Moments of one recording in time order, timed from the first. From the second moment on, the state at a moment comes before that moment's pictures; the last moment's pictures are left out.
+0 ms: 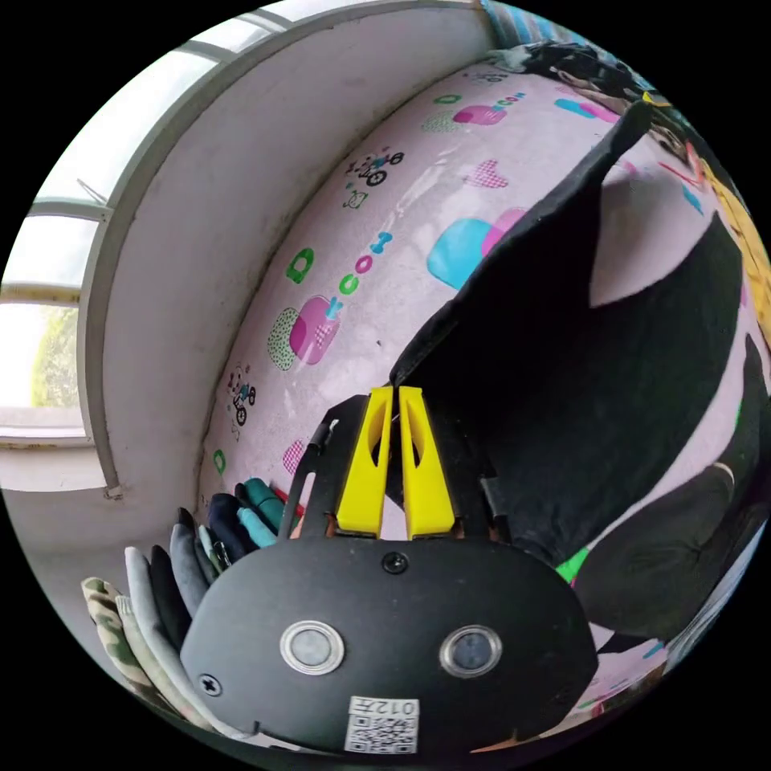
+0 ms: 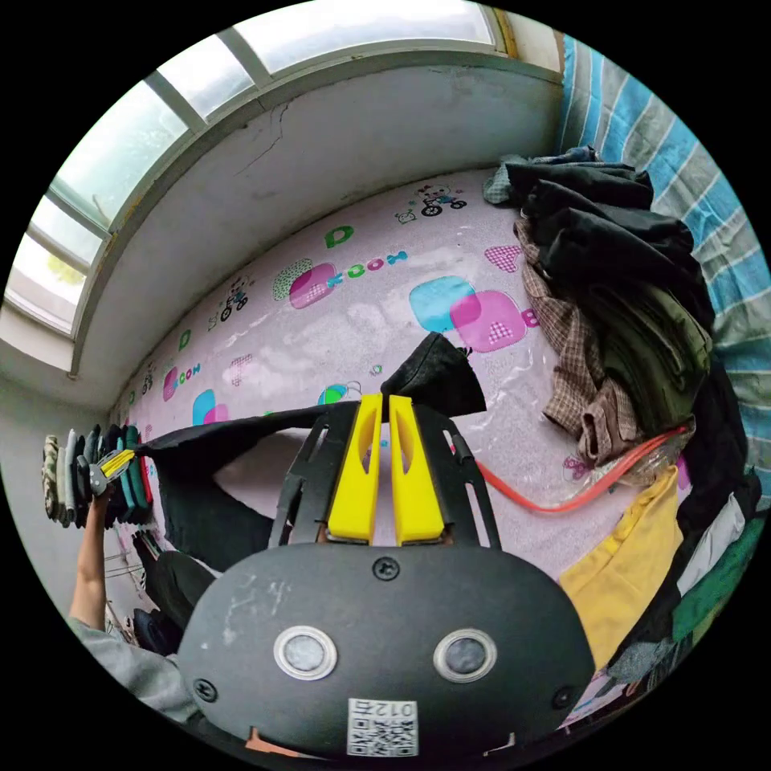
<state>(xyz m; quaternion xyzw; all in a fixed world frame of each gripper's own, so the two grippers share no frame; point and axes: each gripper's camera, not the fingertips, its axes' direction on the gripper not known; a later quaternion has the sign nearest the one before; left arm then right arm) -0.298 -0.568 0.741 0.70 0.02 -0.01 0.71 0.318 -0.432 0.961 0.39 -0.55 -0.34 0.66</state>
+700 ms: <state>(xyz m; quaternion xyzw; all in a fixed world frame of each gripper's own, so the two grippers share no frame) -0.360 -0.485 0.975 0.59 0.35 0.05 0.72 0.488 -0.449 1.359 0.14 -0.79 -0.21 0.55</state>
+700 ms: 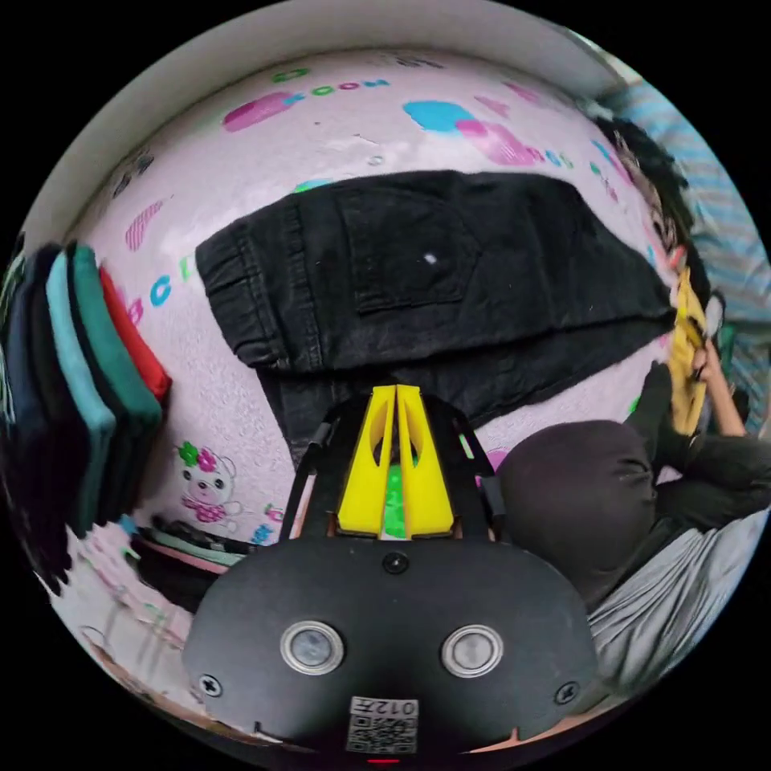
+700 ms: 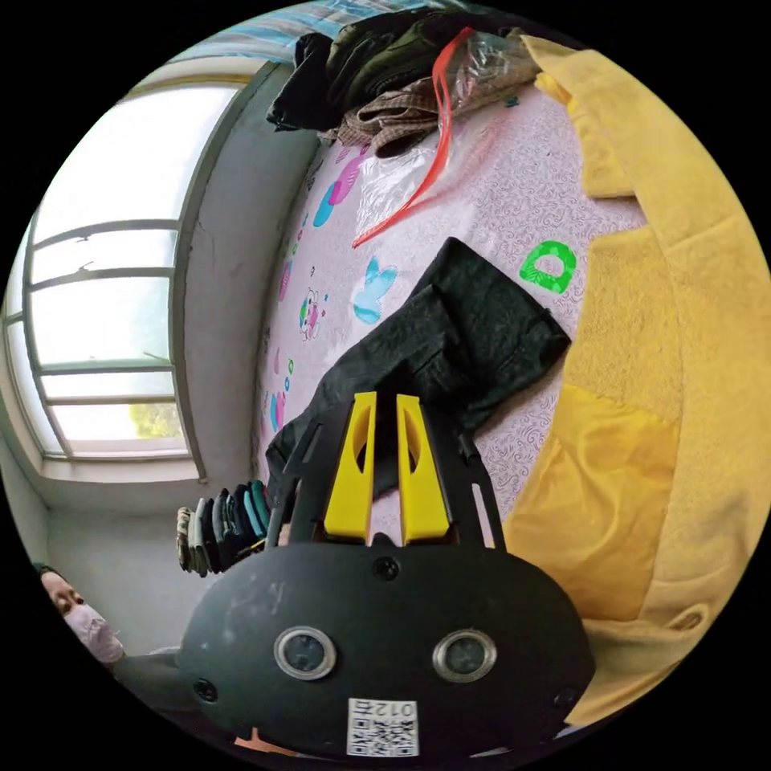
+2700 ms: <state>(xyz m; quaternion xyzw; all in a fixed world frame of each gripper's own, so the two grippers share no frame) -0.497 -0.217 1.251 0.58 0.67 -0.09 0.45 0.721 -0.438 1.265 0.18 -0.76 -0.19 0.60</state>
